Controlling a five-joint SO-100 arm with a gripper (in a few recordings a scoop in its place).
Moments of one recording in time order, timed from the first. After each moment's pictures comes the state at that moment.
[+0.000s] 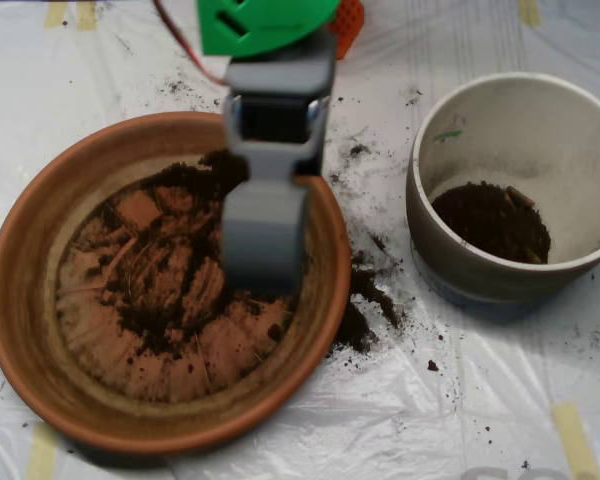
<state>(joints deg) 10.5 75.5 48.1 102.6 2.5</state>
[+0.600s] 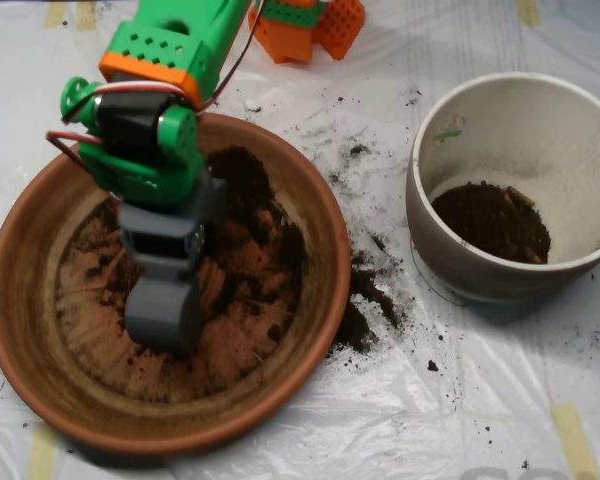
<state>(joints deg) 24.6 61.3 65.6 83.1 -11.6</state>
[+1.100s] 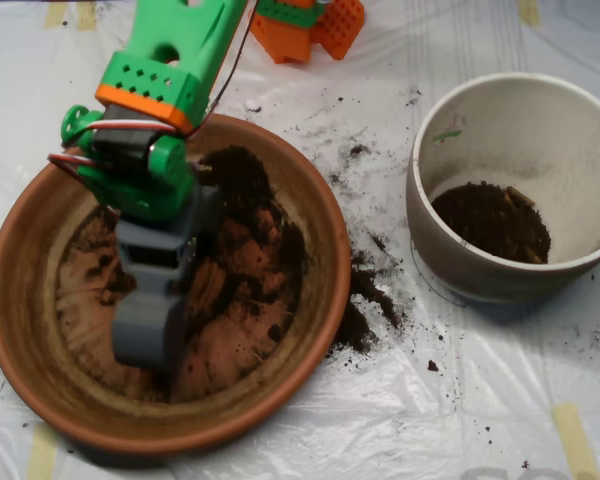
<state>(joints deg) 27.8 56.4 68.4 78.4 -14.0</state>
